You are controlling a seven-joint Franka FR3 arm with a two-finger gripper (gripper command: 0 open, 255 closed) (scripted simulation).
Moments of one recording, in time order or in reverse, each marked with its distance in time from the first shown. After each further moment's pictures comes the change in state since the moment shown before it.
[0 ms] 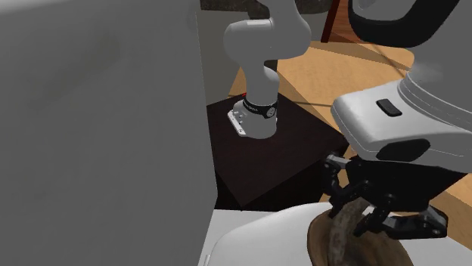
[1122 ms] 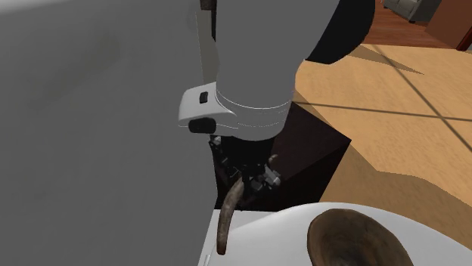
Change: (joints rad) arm -0.147 -0.170 -0.201 -0.271 -0.073 0.101 -0.311
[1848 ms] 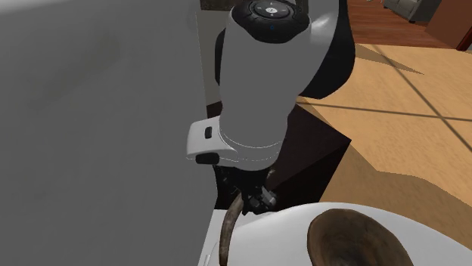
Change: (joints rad) arm 0.008 0.111 -0.015 -0.052 -0.006 0.164 0.009
